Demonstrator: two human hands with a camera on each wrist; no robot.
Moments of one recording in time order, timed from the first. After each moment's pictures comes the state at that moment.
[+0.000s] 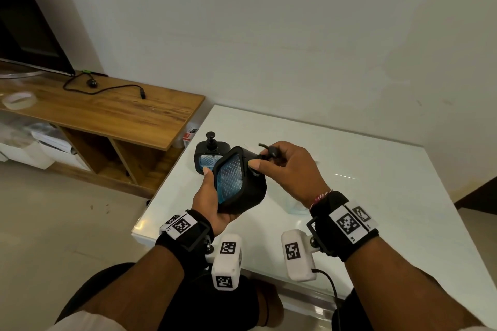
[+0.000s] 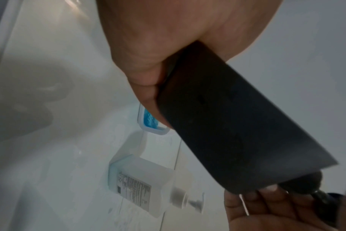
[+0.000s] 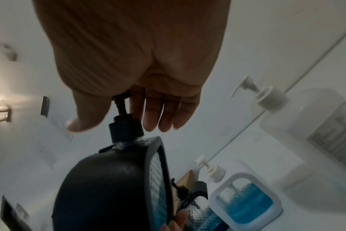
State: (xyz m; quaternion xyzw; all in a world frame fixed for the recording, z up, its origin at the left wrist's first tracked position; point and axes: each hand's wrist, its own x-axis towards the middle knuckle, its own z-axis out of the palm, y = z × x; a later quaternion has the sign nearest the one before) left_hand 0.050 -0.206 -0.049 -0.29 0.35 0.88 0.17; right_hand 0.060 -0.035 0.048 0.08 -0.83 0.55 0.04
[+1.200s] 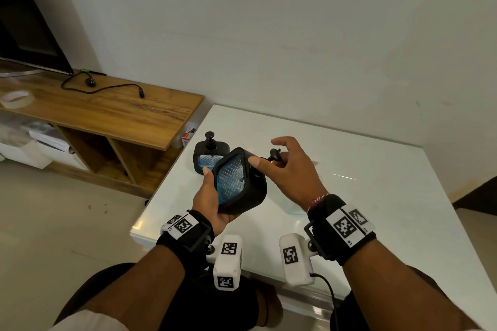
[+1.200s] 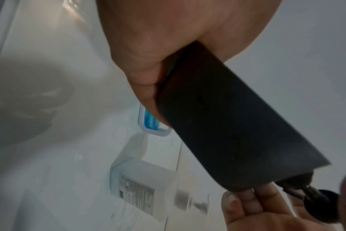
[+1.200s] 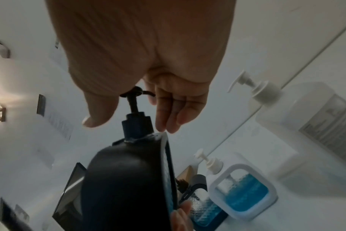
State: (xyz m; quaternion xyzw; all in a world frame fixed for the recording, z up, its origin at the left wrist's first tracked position) left_hand 0.050 -0.205 -0.049 -0.30 0.37 0.87 0.17; right_hand 0.060 -0.035 0.042 0.02 -0.84 0.55 0.02
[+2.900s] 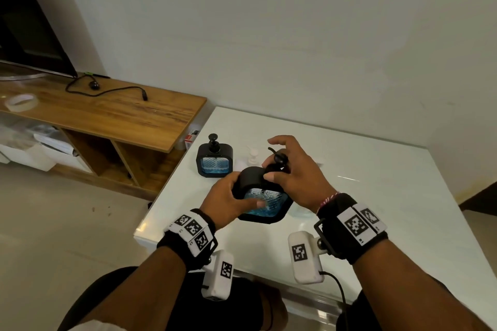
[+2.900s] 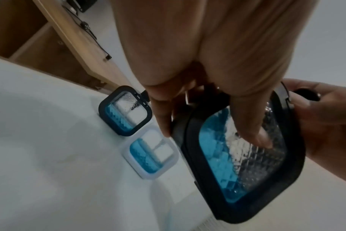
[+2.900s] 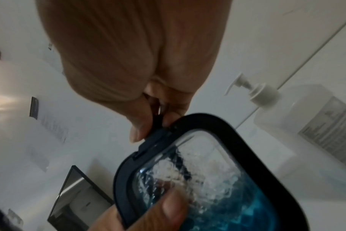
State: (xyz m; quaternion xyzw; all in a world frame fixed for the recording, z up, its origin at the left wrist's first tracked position) left_hand 0.052 -0.209 -0.041 0.05 0.78 0.61 0.11; right_hand 0.056 -0.025 0.040 0.13 -0.84 0.52 0.00
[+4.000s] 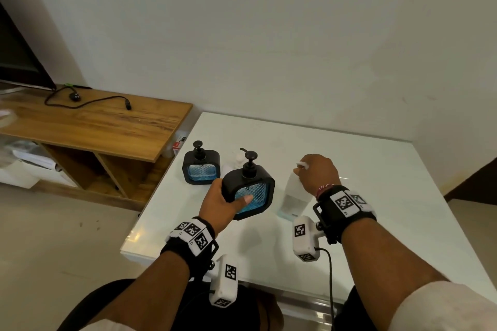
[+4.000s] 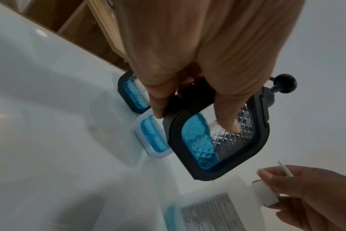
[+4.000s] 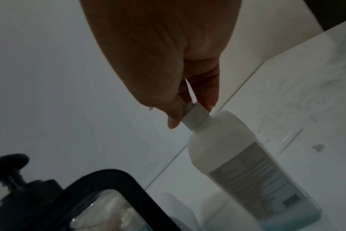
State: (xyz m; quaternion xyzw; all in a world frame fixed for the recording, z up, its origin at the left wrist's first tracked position) left_hand 0.037 -0.186 -0.069 -0.04 0.73 0.68 0.08; right_hand 0.005 0.048 -0.006 -0.14 -0.97 0.22 0.01
